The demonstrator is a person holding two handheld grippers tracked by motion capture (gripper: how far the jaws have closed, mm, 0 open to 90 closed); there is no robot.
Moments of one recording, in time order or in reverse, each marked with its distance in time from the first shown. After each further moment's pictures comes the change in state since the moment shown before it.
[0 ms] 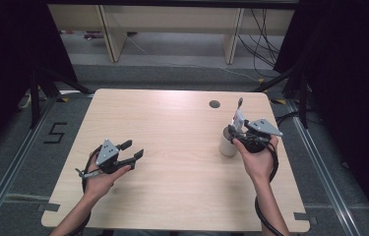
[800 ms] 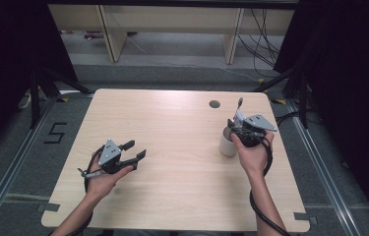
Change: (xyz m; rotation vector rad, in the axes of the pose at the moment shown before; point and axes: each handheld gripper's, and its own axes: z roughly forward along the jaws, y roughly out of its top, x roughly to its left) left arm -0.007 0.002 0.005 -0.013 -0.022 -0.007; right arm 0.004 0.006 0.019 -0.011 -0.033 0.006
